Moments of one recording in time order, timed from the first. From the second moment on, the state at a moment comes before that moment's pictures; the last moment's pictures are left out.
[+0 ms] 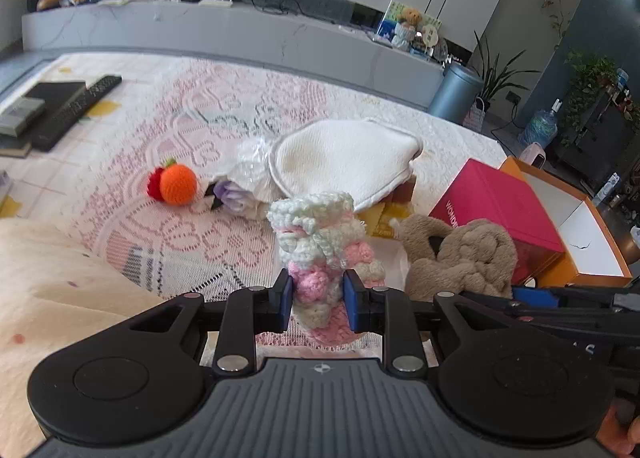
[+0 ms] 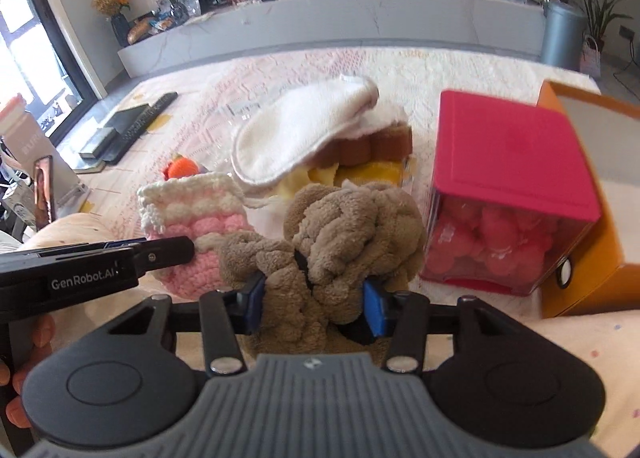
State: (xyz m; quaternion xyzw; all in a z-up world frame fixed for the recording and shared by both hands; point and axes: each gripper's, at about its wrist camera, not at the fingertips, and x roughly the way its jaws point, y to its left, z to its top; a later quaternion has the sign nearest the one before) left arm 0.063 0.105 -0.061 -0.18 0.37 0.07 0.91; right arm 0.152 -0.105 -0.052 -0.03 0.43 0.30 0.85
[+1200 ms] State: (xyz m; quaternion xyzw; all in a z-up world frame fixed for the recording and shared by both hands) left arm 0.231 -0.113 -0.001 -0.04 0.42 -0.20 0.88; right arm 0.262 -0.302 0.020 -0.27 0.38 0.21 0.86
